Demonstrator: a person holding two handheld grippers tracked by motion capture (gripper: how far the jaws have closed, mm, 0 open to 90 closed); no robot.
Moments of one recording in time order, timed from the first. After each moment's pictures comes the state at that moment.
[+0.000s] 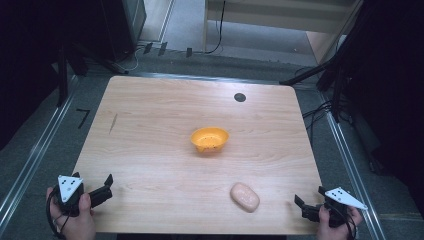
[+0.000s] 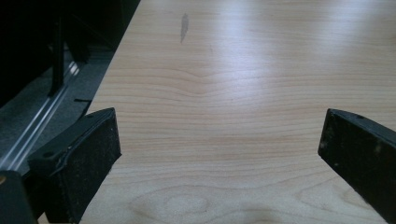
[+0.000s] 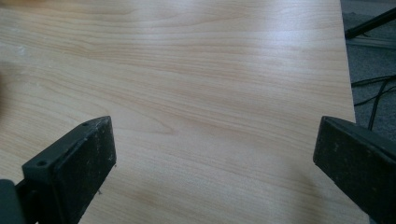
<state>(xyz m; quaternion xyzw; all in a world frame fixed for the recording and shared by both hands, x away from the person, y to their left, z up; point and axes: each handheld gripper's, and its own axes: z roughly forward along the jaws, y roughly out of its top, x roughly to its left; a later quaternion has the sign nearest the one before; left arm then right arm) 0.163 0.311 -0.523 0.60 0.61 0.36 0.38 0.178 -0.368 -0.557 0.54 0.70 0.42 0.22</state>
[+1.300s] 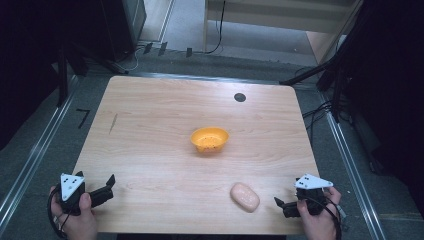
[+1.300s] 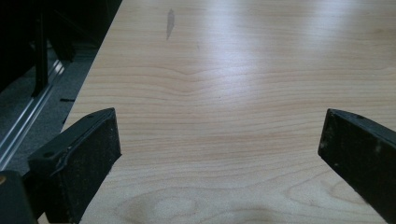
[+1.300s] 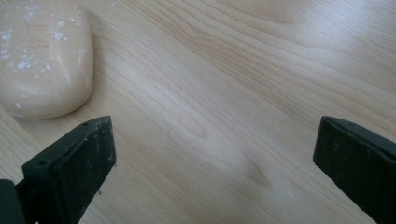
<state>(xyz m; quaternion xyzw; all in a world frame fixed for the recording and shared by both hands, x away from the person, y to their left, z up) 0.166 0.310 -0.523 0.62 0.60 0.34 0.38 0.204 -0.300 -0.515 0.41 0.84 0.31 0.17</state>
